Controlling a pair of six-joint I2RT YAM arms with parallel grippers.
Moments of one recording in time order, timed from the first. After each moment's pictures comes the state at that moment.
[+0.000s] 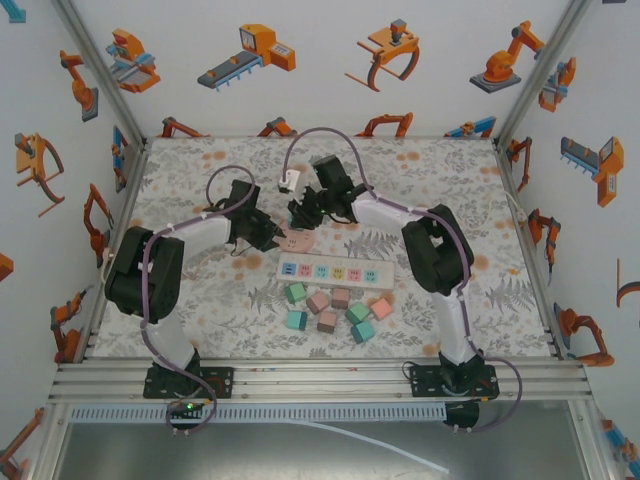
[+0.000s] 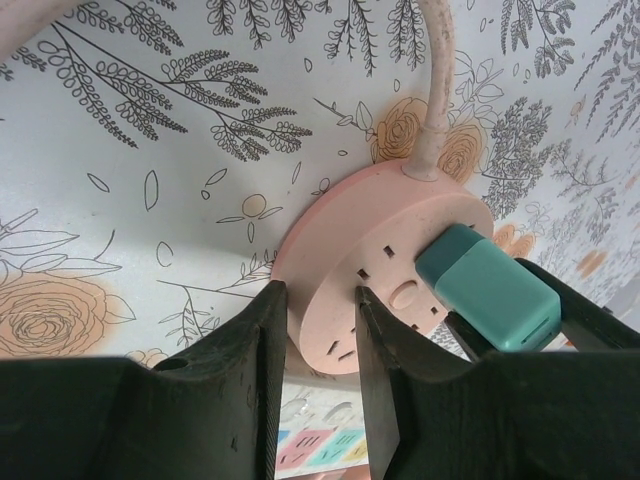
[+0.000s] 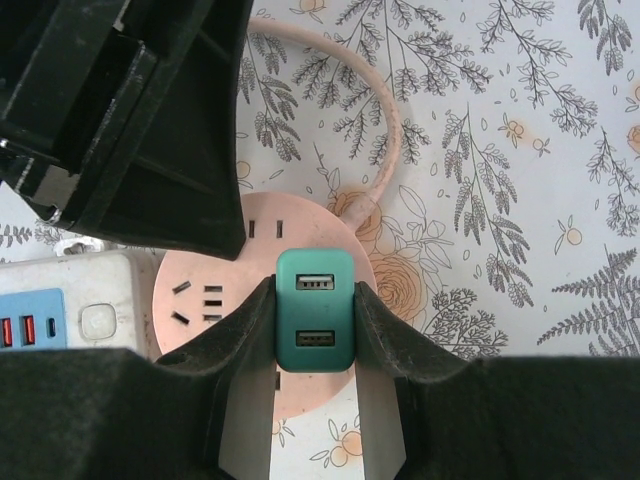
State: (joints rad) left arm -0.42 1.78 1.04 -0.26 0.08 -1.18; right arm 0.64 2.14 1.59 -0.17 -0.59 -0.50
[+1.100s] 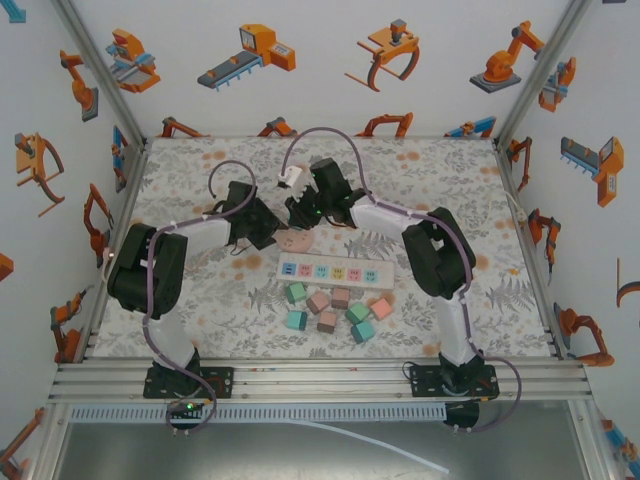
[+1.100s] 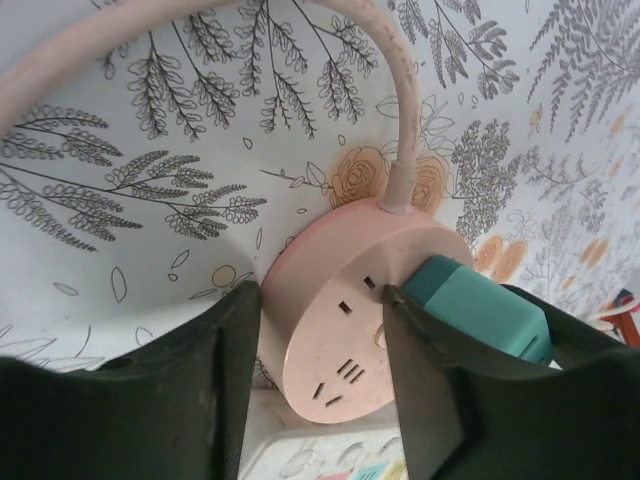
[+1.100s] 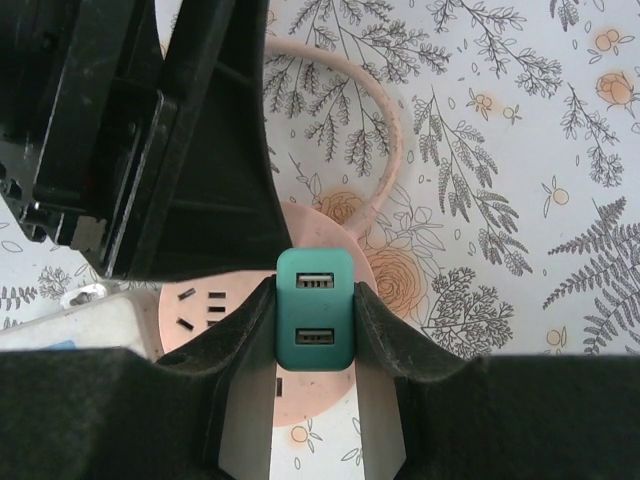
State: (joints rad) left arm -0.41 1.81 0.98 -0.04 0.11 -1.04; right arm 0.67 2.11 1.54 -0.09 -0.45 -0.31
